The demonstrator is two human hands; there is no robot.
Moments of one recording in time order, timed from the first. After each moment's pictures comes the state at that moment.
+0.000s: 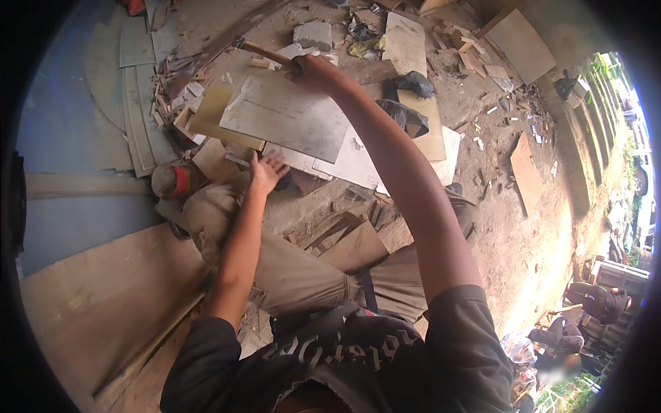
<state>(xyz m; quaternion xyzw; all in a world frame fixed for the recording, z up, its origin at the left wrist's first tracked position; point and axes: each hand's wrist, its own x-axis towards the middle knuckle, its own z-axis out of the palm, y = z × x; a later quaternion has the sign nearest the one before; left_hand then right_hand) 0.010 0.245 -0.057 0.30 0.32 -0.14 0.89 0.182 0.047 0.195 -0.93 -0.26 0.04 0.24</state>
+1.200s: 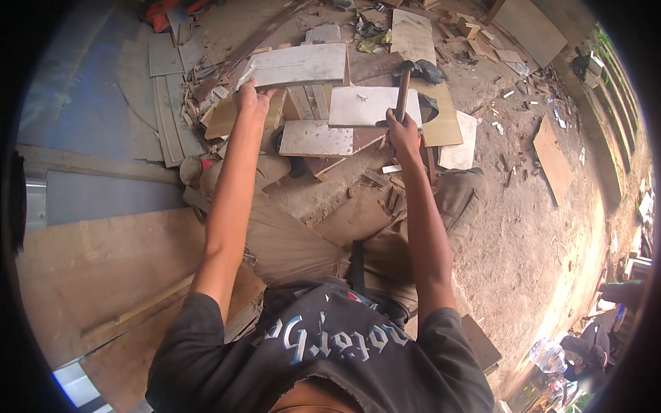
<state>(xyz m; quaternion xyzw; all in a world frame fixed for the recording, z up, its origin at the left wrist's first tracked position) 0.083 0.186 0.158 0.35 0.27 0.13 0.89 -0.021 -0.144 0.107 -0.70 0.16 0.01 0.69</state>
